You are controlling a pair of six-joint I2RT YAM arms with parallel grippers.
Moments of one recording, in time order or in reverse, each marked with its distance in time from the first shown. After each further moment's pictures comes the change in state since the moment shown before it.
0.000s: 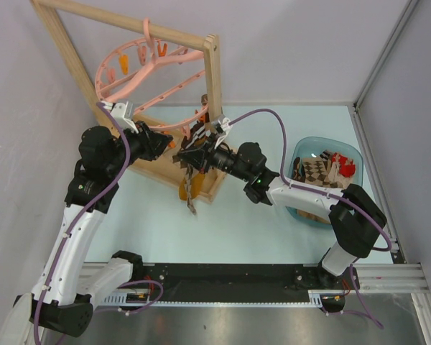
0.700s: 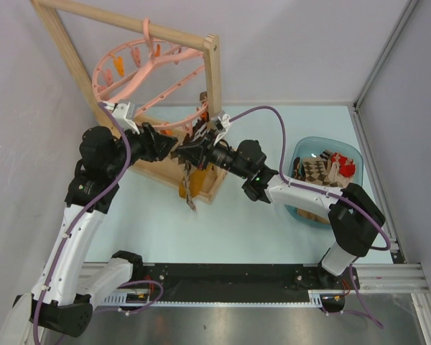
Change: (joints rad) left arm 0.000 0.000 0.000 0.000 0.013 0.006; right arm 0.000 0.013 0.041 0.019 0.001 0.007
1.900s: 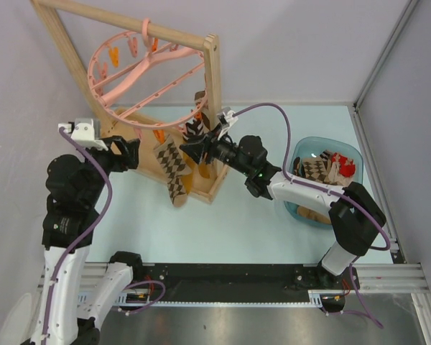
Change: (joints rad) left arm 0.090 -0.224 0.027 -0.134 -0.325 0.224; right arm -0.041 0.000 0.005 -0.081 0.075 -0.006
